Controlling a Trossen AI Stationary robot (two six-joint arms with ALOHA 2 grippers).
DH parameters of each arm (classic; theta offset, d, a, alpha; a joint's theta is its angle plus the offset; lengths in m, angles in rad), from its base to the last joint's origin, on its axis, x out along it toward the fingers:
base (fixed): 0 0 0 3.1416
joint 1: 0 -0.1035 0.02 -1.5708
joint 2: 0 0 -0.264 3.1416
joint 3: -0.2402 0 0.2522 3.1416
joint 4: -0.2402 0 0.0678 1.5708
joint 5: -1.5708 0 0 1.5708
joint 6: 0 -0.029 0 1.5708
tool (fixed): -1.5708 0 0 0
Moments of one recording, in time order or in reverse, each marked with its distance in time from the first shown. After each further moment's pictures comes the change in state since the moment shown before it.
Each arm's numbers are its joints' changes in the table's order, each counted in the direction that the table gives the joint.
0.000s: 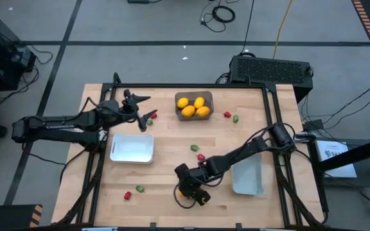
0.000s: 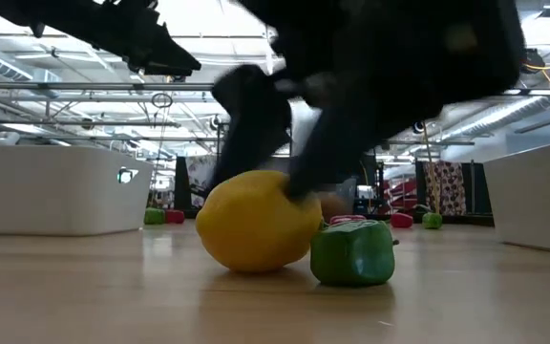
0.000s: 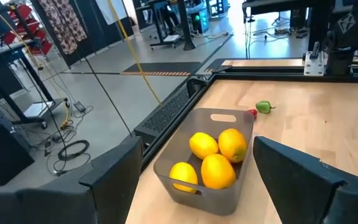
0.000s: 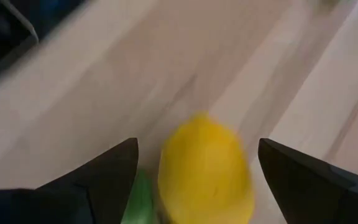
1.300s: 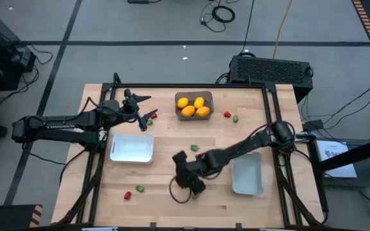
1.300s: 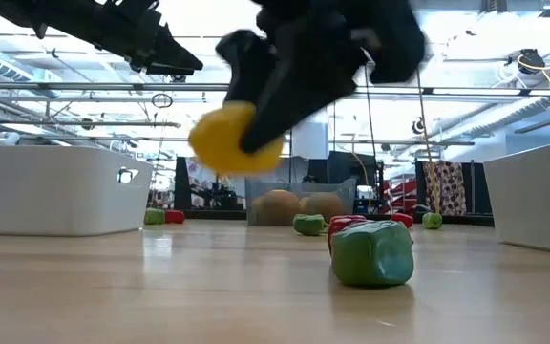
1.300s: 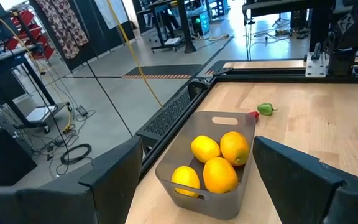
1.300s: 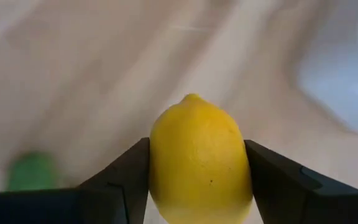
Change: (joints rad) left arm -0.002 -0.010 0.000 0.024 -0.001 -0.021; right arm 0.055 0.041 -0.140 -0.224 0.246 0.091
